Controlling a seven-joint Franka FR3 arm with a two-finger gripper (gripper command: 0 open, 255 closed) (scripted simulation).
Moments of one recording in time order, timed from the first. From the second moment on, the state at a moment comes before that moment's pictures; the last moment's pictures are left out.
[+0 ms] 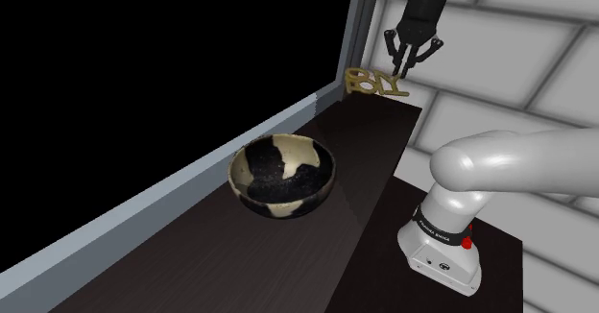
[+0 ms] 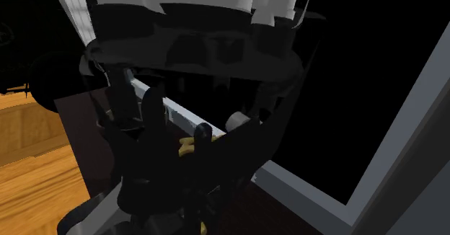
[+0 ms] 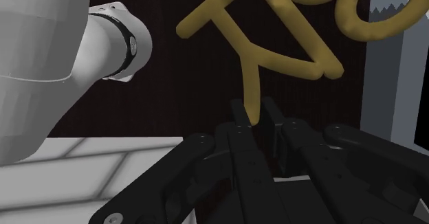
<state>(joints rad) -0.45 -0.95 0.10 -2.36 0.20 1.35 1.15</state>
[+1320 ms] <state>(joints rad) -0.38 -1.00 0.54 -2.22 0.60 1.31 1.59</state>
